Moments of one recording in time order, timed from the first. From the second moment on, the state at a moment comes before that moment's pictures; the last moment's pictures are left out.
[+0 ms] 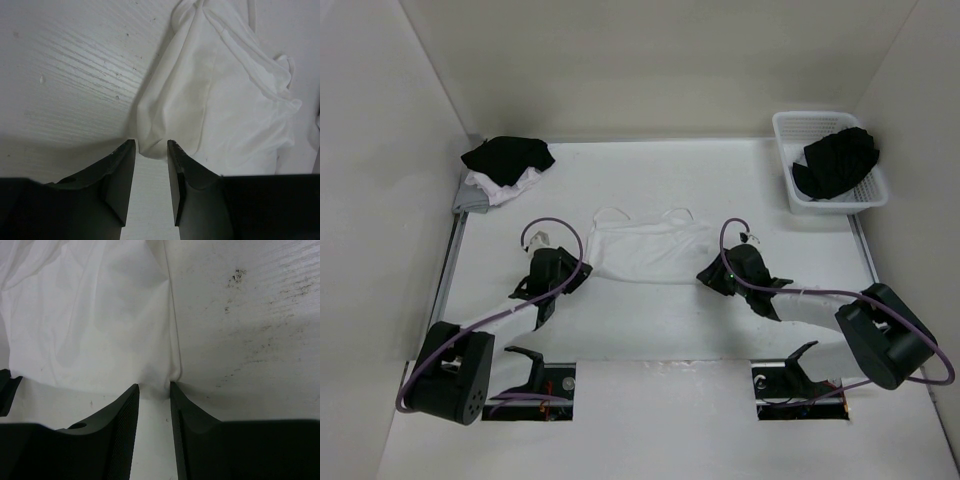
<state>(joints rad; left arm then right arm) -0.27 1.16 0.25 0.29 -0.02 -0.95 0.58 1.35 0.39 0.27 0.07 0.96</state>
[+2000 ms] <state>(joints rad) -0.44 0.53 0.60 -0.42 -0.34 -0.94 0.75 0.69 0.69 -0.52 0.22 0.83</state>
